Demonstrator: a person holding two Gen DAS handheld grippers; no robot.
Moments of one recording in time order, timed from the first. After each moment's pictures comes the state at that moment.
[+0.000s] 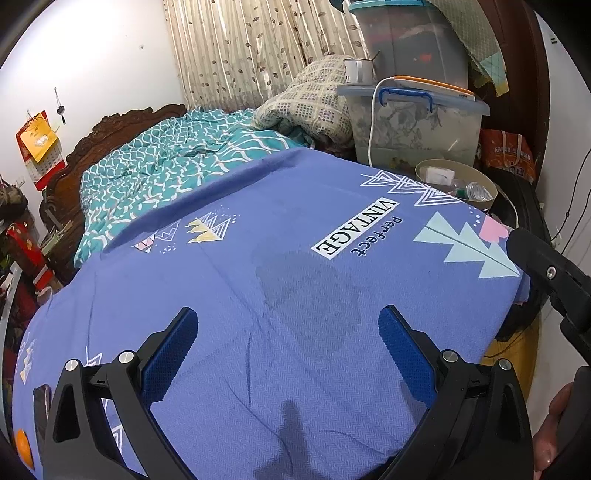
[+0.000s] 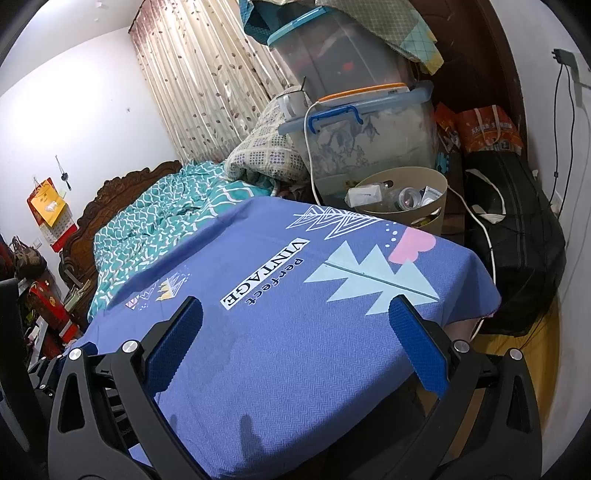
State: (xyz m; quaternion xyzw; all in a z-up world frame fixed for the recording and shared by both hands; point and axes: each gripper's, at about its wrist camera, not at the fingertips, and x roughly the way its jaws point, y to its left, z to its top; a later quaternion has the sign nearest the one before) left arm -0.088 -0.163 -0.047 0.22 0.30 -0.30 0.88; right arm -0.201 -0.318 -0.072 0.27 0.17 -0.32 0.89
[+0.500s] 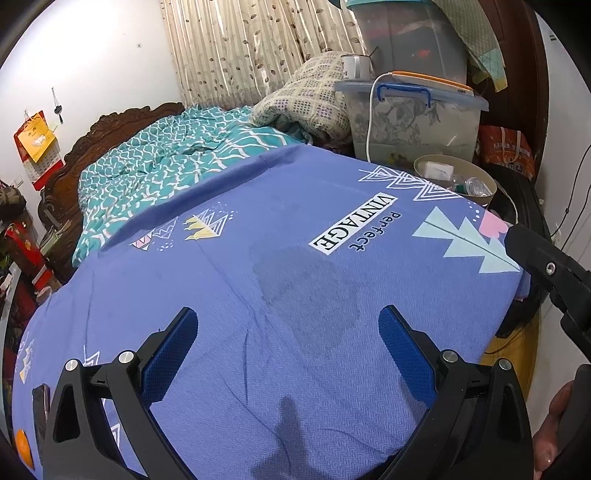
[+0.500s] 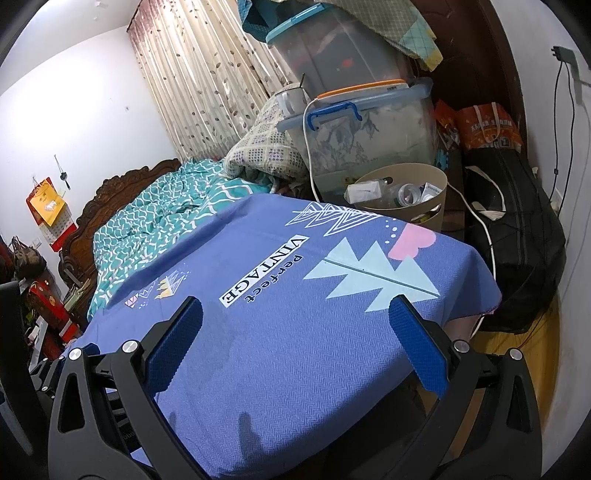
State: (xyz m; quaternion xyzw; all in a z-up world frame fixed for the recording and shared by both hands) left arm -0.088 -0.164 -0.052 0.22 0.30 -0.31 0.88; right arm -0.200 -0.317 -0.075 0.27 0.17 -0.32 0.89
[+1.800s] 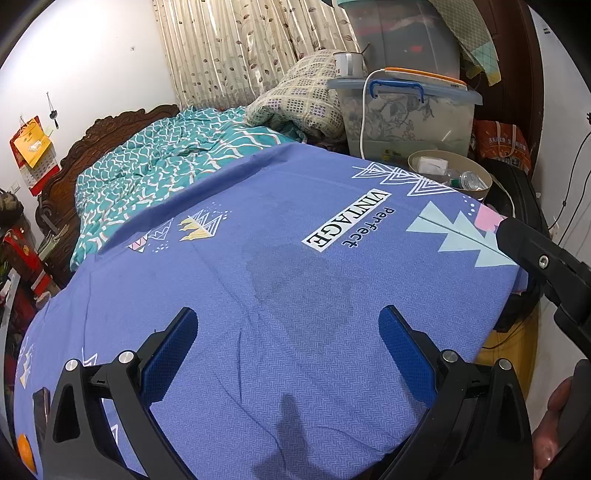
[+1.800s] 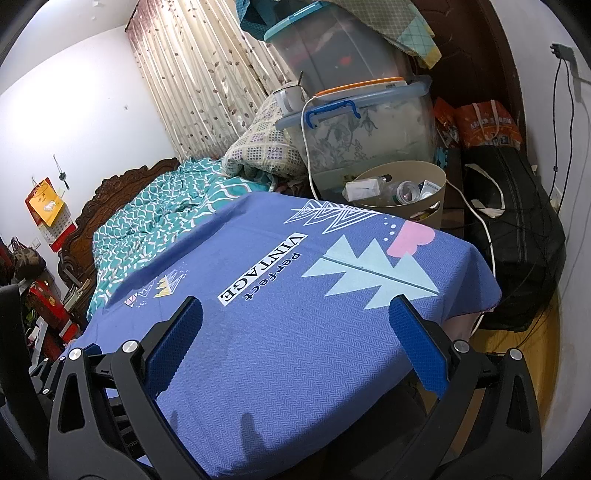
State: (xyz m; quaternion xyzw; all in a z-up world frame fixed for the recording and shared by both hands) left arm -0.093 -0.167 -0.055 0.23 0.30 -0.31 0.87; right arm -0.198 -0.322 -0.075 0.27 0.17 -0.32 0.89
